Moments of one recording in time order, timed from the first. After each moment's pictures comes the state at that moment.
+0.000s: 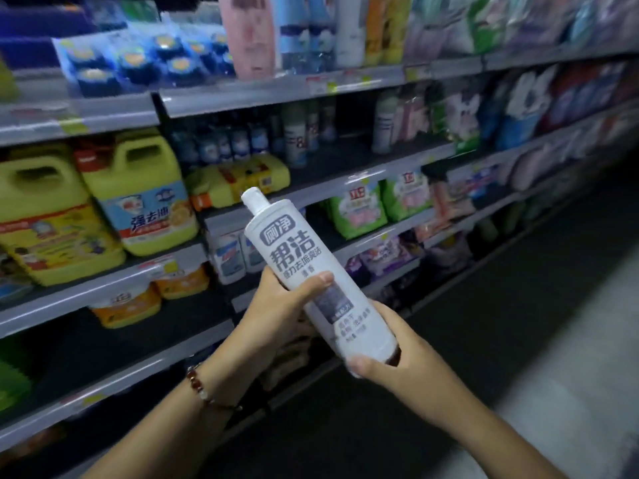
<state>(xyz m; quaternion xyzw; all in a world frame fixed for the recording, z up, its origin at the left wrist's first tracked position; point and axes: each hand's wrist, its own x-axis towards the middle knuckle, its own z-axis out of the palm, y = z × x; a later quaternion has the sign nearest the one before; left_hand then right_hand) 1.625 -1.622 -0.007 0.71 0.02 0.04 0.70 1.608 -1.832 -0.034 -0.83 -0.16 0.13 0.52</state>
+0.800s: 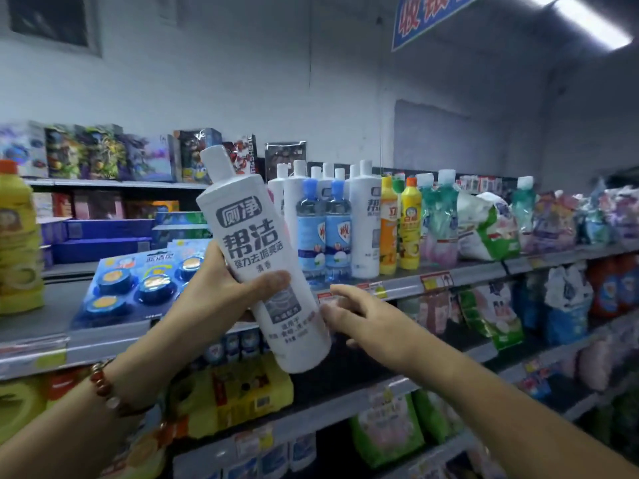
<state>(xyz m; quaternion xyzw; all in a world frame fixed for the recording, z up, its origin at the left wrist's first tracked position) 1.812 -1.539 0.216 0.77 -0.09 0.29 0.57 1.880 -1.765 0.192 -0.82 -0.34 0.01 0.45</state>
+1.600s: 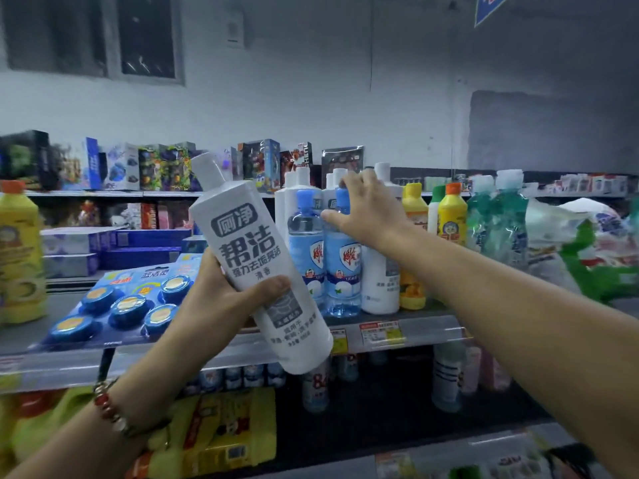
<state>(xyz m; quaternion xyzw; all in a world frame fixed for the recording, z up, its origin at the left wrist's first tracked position) 1.909 -1.587 0.224 0.74 0.04 0.41 0.53 2.110 -1.721 0.326 -0.81 -0.40 -0.38 0.21</state>
